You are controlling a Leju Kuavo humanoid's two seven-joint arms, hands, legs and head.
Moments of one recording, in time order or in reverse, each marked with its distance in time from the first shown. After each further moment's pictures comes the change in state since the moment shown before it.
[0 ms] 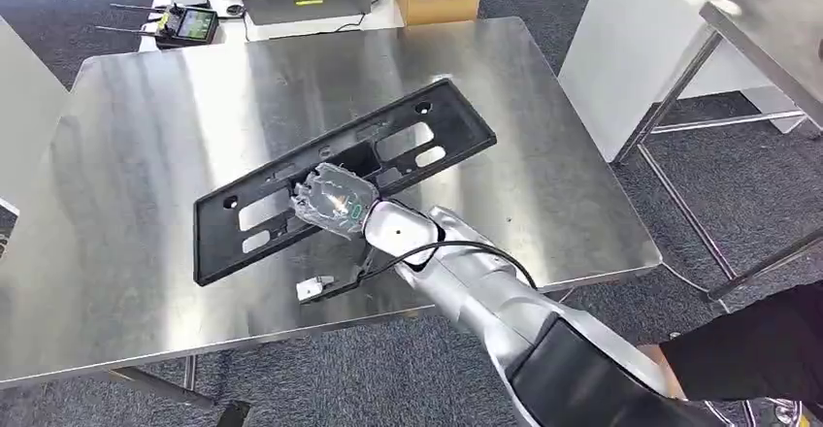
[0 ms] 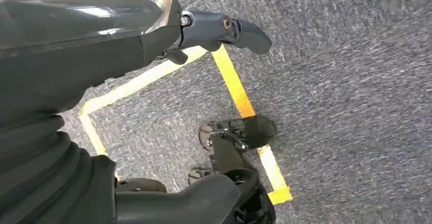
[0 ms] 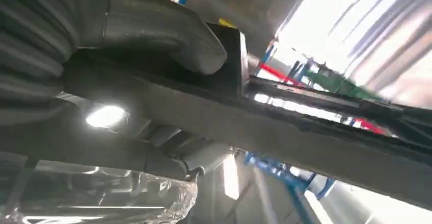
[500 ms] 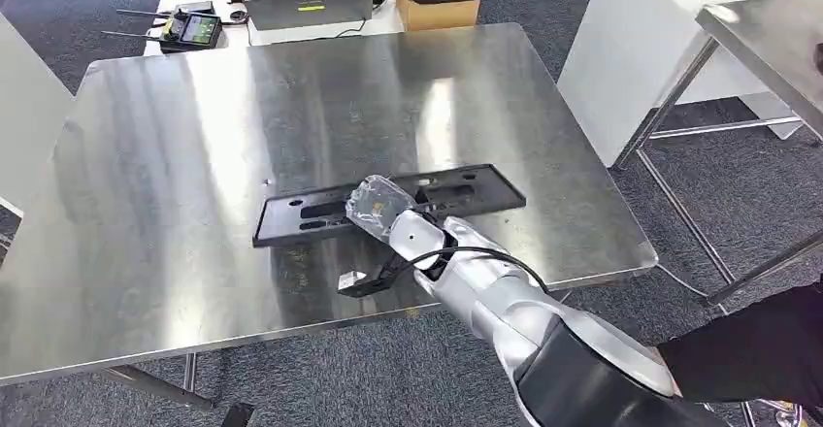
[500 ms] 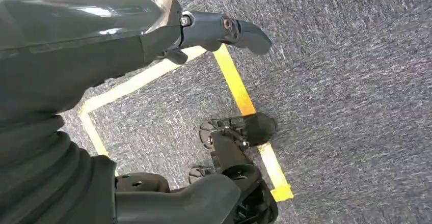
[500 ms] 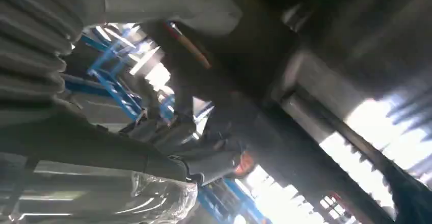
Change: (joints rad) left arm 0.004 -0.014 -0.005 0.000 -0.005 0.020 0.010; right arm 0.004 -0.034 0.106 0.097 -0.008 0.305 0.210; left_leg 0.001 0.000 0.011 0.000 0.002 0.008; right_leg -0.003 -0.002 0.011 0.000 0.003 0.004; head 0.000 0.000
